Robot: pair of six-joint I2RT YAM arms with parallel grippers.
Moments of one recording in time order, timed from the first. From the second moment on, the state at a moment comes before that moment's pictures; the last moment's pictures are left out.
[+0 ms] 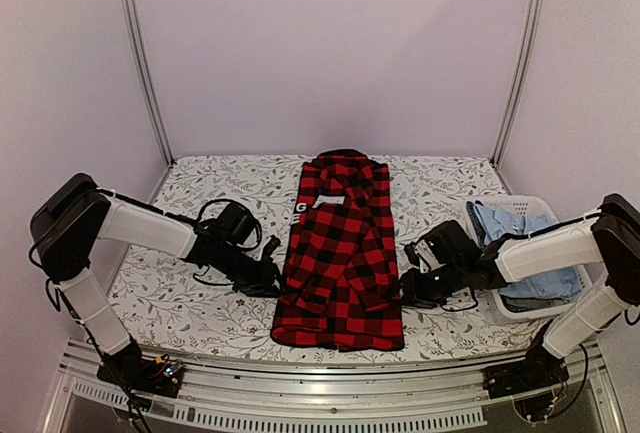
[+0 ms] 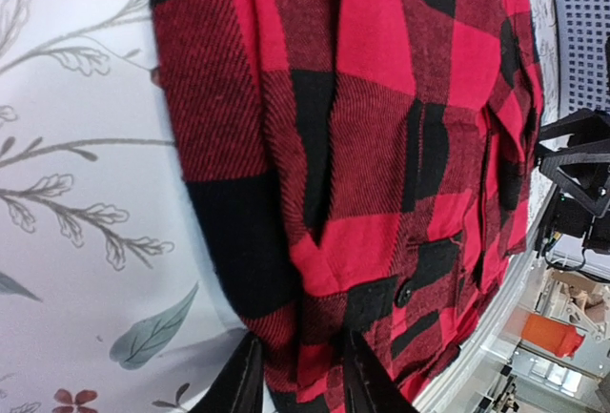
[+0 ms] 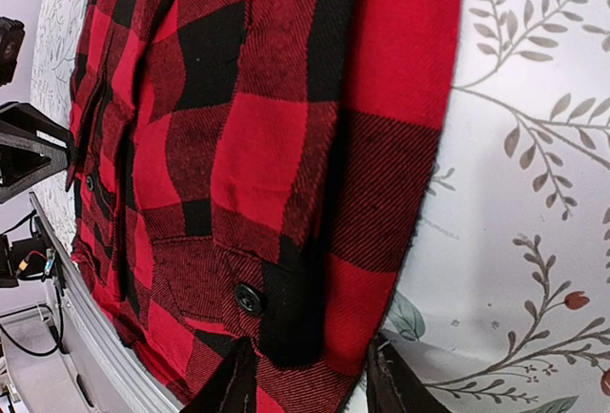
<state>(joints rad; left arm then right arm) -0.68 1.71 0.78 -0.14 0.48 -0.62 0.75 1.50 0.58 -0.04 -0.32 0.75</state>
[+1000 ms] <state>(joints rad) -0.73 1.70 0.77 -0.14 0.45 -0.70 0.75 1.51 0.54 0.03 -0.35 0.78</state>
